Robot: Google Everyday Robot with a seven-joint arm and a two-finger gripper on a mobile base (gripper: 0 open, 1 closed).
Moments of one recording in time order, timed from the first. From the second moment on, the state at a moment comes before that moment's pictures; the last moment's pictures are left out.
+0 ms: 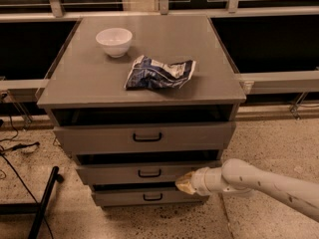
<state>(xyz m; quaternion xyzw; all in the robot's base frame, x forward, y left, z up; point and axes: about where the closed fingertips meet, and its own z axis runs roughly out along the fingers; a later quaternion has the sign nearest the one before) 0.549 -0.097 0.429 -0.46 0.80 0.23 0.33</state>
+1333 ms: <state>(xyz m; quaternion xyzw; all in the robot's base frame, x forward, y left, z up) 0.515 -0.099 0.435 -0.45 0.80 0.29 0.26</state>
